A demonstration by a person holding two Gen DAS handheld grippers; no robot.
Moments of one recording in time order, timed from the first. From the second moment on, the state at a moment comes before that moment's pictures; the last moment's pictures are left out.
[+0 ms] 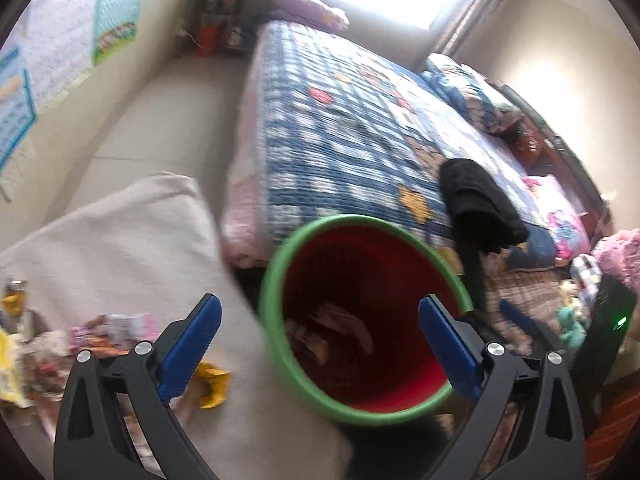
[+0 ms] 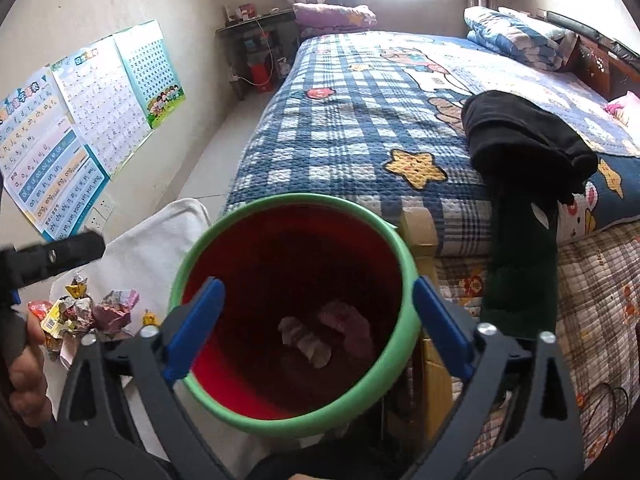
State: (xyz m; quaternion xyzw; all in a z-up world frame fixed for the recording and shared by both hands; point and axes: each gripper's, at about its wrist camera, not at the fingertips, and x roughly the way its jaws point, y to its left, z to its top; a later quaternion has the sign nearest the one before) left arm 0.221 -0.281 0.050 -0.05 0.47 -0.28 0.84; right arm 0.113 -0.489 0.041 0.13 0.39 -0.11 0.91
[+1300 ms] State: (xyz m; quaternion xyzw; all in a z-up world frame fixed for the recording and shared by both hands) left arm 0.136 0.071 0.017 -0.10 0.47 -0.05 0.88; right arm 0.138 -0.266 -0.016 0.05 0.45 0.01 0.89
